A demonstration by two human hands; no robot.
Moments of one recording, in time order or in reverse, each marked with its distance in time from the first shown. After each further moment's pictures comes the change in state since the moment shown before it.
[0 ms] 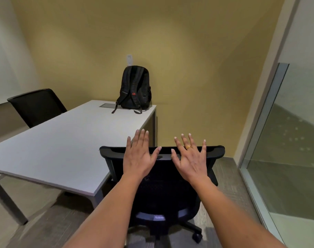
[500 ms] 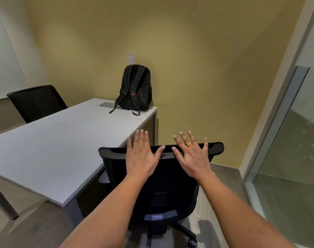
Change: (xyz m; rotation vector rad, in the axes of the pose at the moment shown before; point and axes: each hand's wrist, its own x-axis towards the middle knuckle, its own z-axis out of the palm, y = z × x) left_hand 0.082 0.106 0.051 0.045 -0.027 -0.173; right_hand 0.089 0.132 0.035 0.108 -0.085 -0.159
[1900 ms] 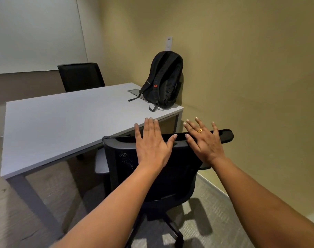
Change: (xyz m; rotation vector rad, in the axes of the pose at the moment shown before) left_hand 0.249 0.265 0.147 0.264 0.067 -0.474; right_hand 0.292 0.322 0.101 0.193 -0.030 -0.574
